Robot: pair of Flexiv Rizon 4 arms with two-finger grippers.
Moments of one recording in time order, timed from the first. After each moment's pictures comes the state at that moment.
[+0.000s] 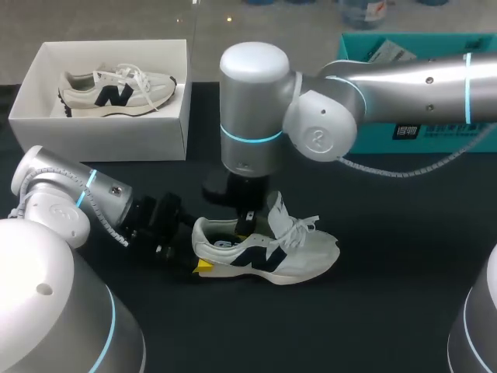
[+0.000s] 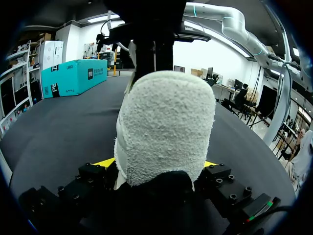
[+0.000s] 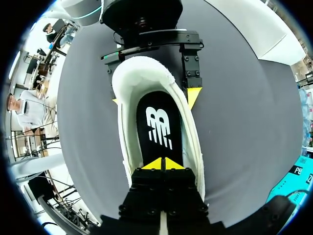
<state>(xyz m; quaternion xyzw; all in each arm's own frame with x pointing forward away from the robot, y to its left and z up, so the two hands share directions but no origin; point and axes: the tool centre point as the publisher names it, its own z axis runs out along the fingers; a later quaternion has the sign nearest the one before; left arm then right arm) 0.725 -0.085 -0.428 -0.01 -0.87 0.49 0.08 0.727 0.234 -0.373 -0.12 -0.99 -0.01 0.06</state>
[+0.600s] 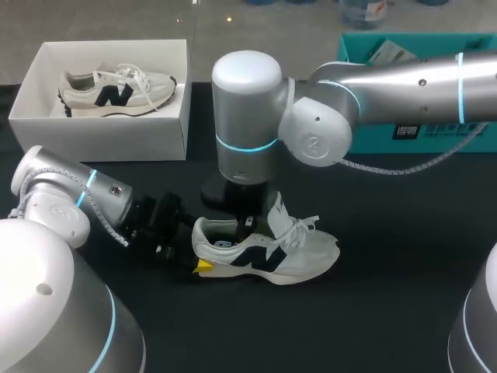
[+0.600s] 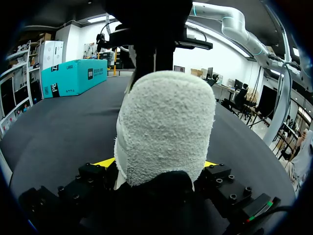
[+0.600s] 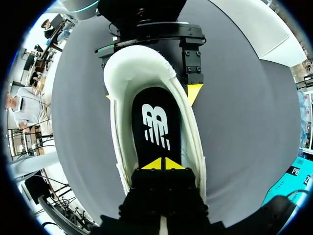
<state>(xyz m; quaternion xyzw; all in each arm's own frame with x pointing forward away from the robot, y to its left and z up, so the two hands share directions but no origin) 0.725 -0.085 -0.428 -0.01 -0.87 0.49 0.08 0.728 0.230 -0.385 -0.11 -0.99 0.00 0.04</state>
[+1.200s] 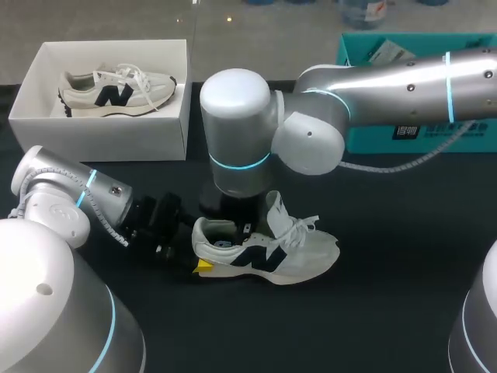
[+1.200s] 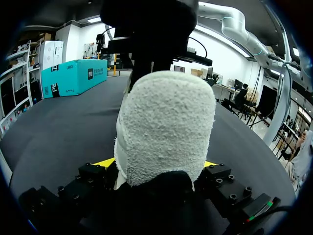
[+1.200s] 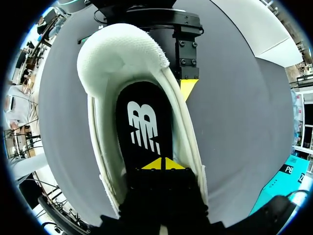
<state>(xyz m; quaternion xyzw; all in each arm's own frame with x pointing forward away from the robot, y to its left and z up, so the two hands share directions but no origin) 0.725 -0.085 -0.428 -0.01 -0.87 0.49 0.08 0.738 0.231 -0.398 -0.11 -0.99 0.02 -0.01</state>
